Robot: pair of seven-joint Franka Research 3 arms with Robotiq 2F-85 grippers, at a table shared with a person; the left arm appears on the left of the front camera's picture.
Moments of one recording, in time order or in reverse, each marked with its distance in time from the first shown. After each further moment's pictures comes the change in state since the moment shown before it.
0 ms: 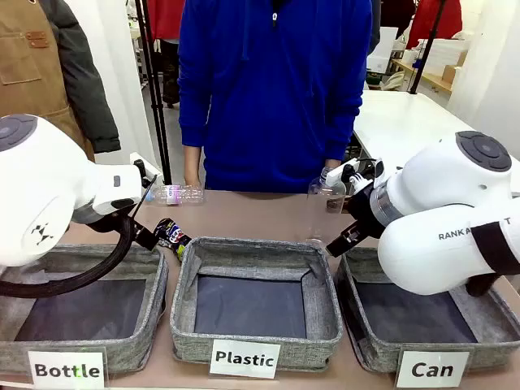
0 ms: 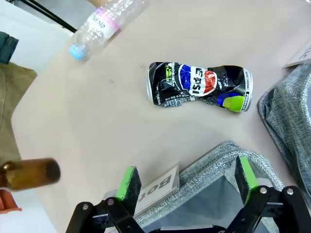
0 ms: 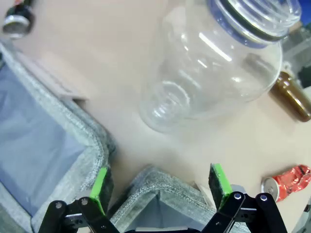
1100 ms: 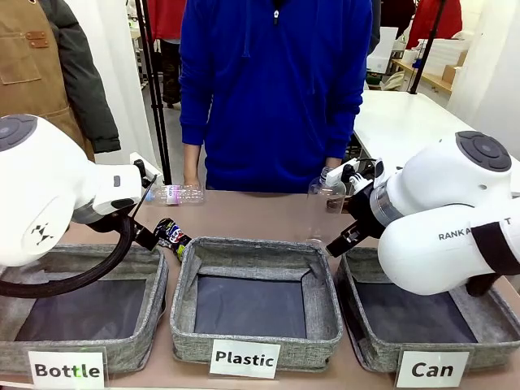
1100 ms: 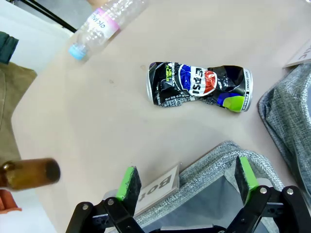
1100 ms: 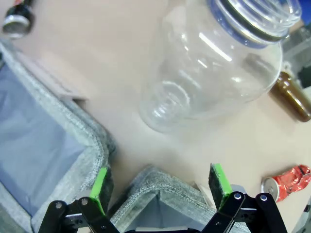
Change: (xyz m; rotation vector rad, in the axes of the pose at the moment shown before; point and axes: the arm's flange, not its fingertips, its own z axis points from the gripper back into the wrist) left arm 0.000 0.000 0.000 0.000 0.000 0.001; right arm 0.000 0.000 0.000 0.000 0.000 0.001
